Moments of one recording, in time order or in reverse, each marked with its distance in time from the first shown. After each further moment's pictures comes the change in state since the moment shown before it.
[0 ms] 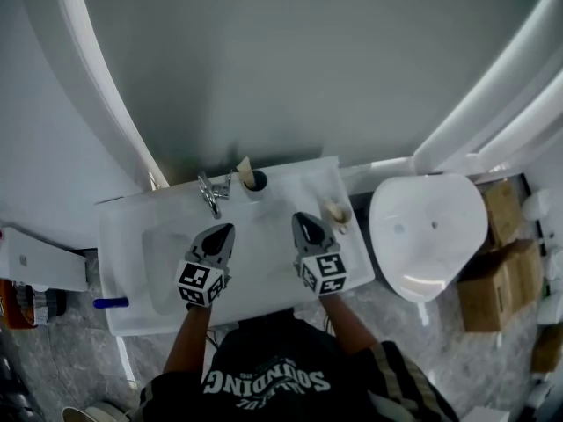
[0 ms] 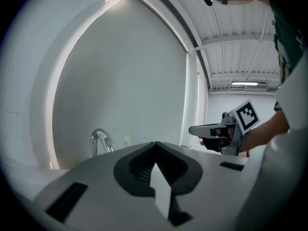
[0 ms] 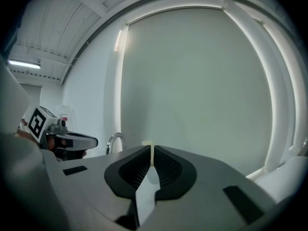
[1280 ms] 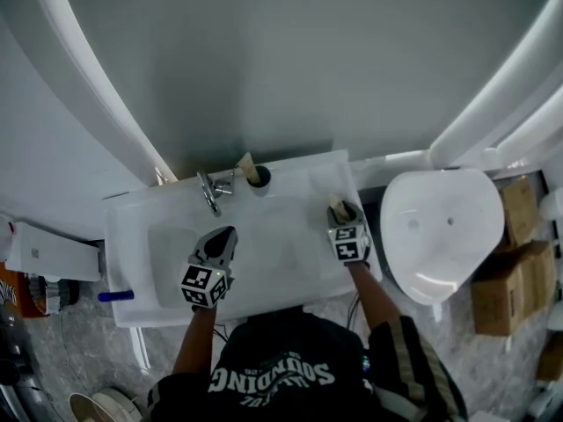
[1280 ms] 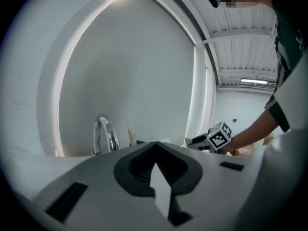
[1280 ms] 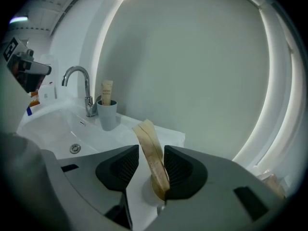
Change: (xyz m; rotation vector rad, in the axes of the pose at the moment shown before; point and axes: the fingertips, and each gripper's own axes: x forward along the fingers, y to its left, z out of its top) left arm 0.006 -0.003 -0.024 -0.051 0.076 0.077; right arm 0.027 -0.160 -0.133 -0.213 0.428 -0.210
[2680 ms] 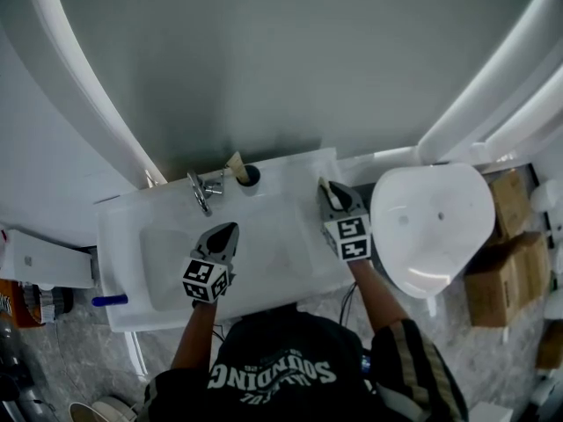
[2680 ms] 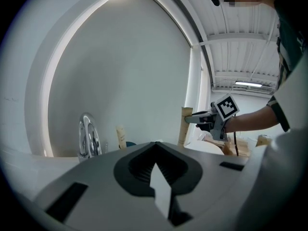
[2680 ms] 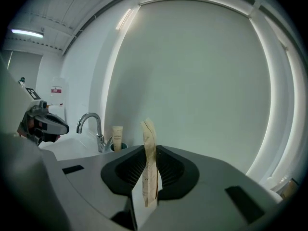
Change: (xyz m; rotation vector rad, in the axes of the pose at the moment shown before) left arm 0.020 -0.021 0.003 0.001 -0.007 -0.074; right arm -0.082 0.006 0.133 0.015 -0.285 0.091
